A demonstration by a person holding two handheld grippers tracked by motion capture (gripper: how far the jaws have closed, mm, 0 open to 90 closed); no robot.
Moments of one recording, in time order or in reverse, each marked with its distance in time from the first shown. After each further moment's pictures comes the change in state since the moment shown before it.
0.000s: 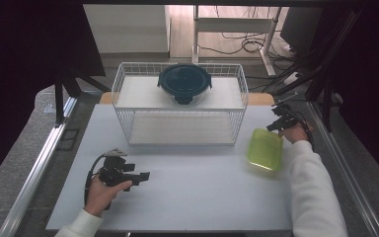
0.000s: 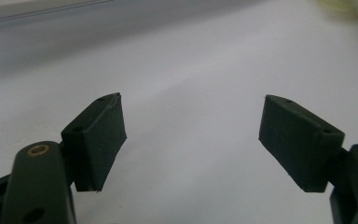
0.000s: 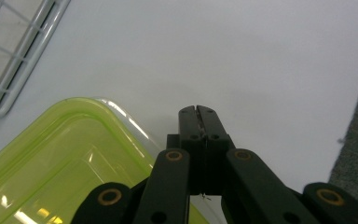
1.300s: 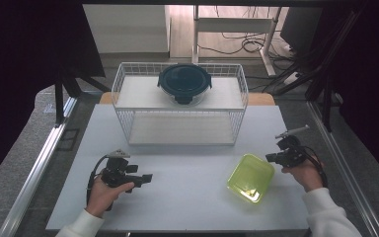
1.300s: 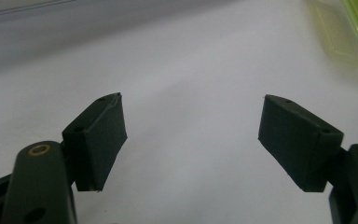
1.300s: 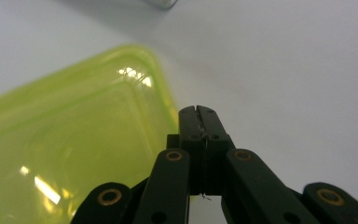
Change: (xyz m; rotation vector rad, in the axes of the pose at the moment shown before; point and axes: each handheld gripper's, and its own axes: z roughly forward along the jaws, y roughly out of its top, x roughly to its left) left arm -0.004 -0.001 0.003 0.013 -0.025 0.017; right arm 0.085 -0.107 -0.071 -0.093 0.090 -0.112
